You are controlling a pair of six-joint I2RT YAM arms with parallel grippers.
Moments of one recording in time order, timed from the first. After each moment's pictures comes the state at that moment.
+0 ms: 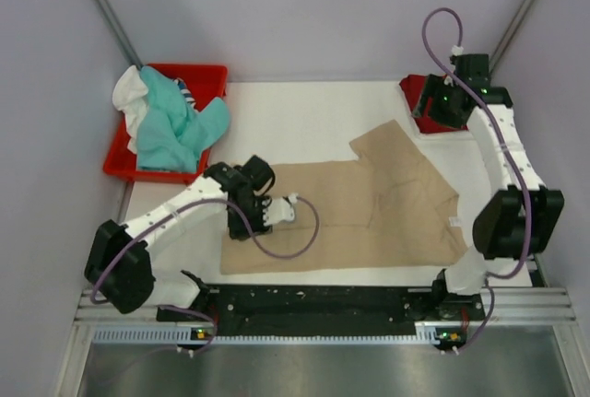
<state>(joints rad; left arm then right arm) -0.69 1.33 0.92 -1.11 0.10 0.80 -0.02 1.55 1.52 -0.77 -0.08 0.30</state>
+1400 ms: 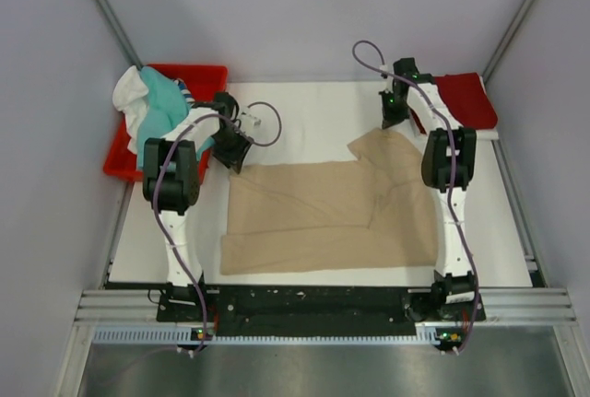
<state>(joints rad) -0.12 2.14 1.67 -0.91 0.14 0.41 0.12 2.54 2.34 -0.89 -0.11 0.01</state>
